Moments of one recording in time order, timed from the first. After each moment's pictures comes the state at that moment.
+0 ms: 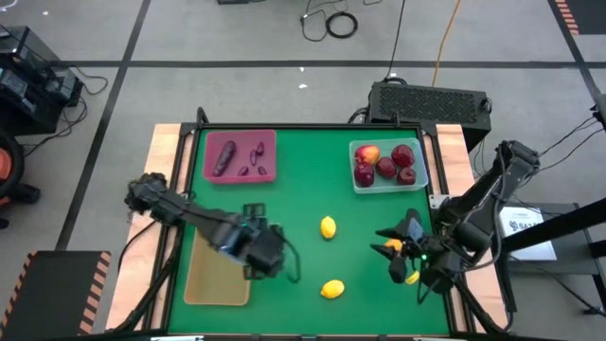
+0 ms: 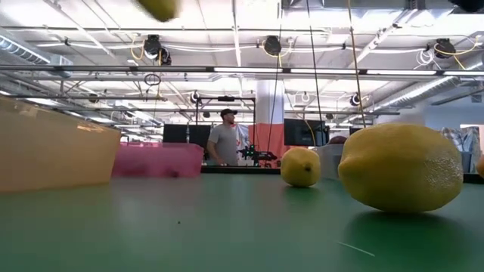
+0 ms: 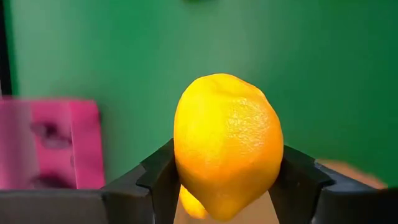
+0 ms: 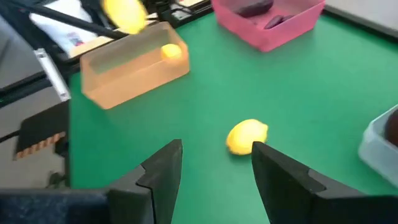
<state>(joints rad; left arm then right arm) -0.47 1.85 1.92 -1.54 -0.30 -0.48 0.86 1.21 1.04 -0.80 0.89 1.20</state>
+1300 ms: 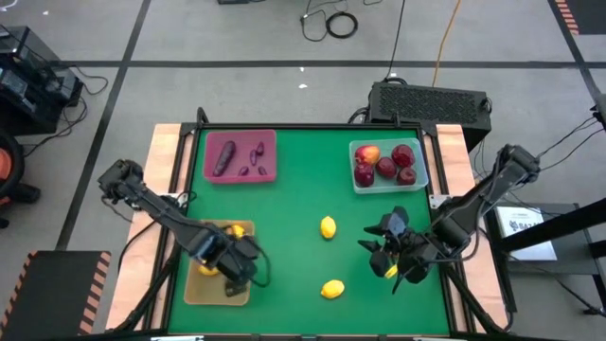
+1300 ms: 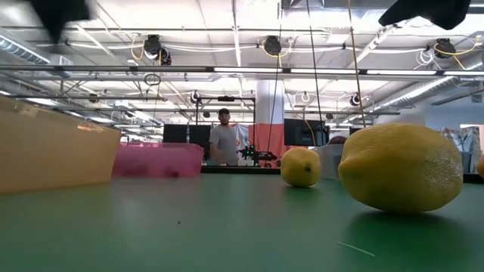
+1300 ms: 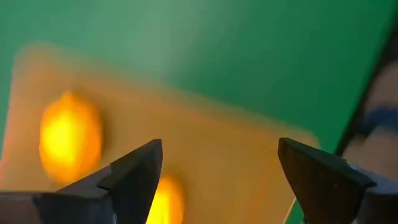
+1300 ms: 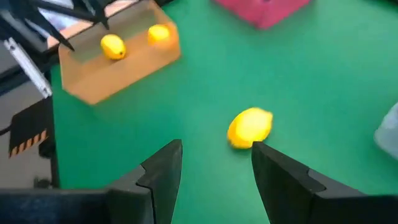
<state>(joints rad) -0.59 1.57 1.33 -1.13 -0.02 -0.91 0.71 1.27 1.04 -0.72 0.76 1.14</state>
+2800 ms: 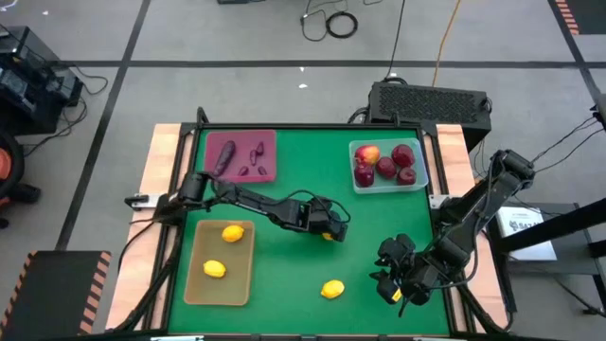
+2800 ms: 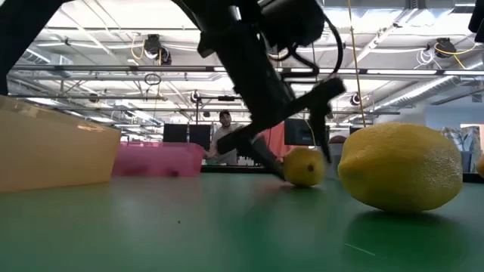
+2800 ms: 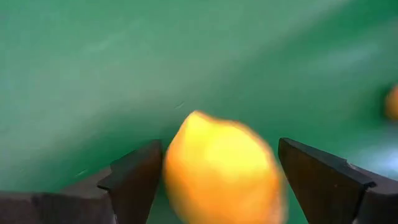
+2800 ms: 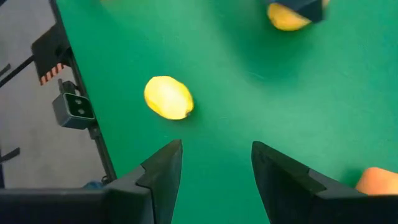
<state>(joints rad) -0.13 2.18 1.57 -0.37 -0.24 -1.20 0.83 1.38 1.04 -0.74 0.44 1.37</state>
